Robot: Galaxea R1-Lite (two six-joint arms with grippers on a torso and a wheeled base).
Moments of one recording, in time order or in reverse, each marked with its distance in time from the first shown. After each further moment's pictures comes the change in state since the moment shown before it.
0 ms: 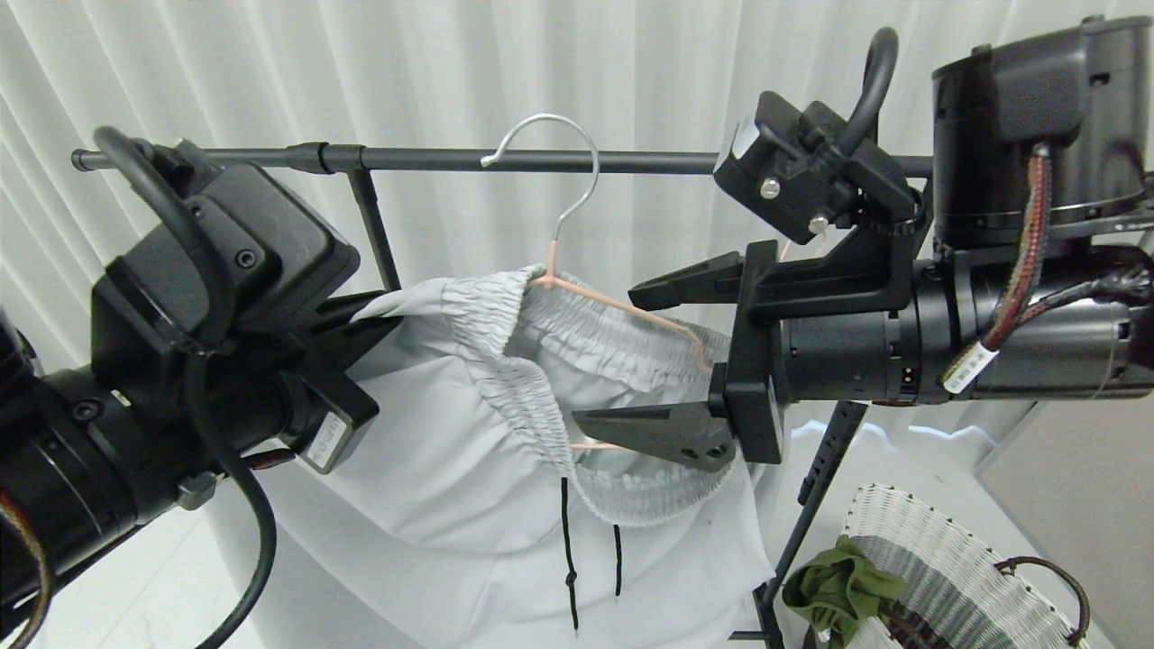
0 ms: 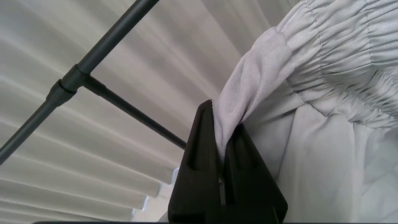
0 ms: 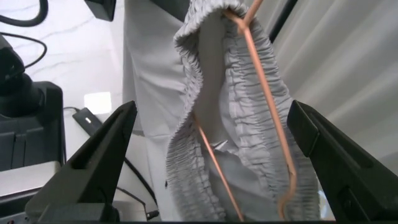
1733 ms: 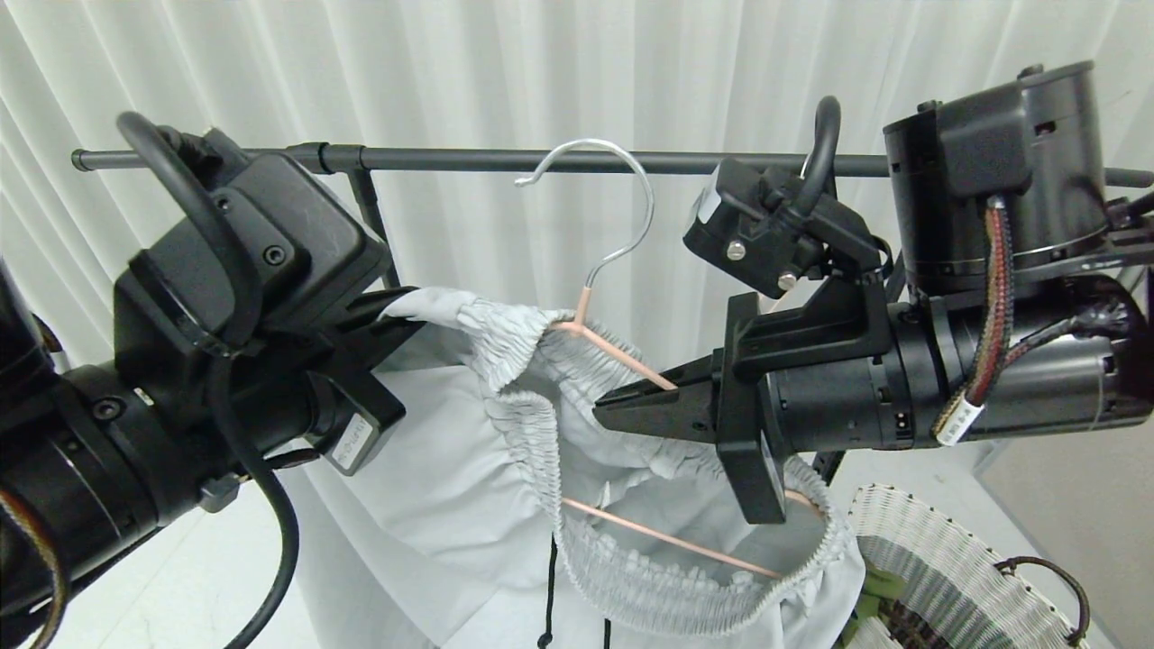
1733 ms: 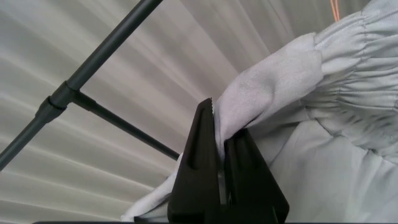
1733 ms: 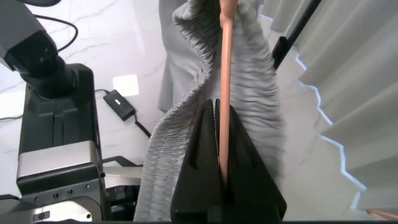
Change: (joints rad) left arm -0.053 0.025 -0.027 0.000 0.002 0.001; right arm 0.038 0.010 0.006 0.091 0.029 0.055
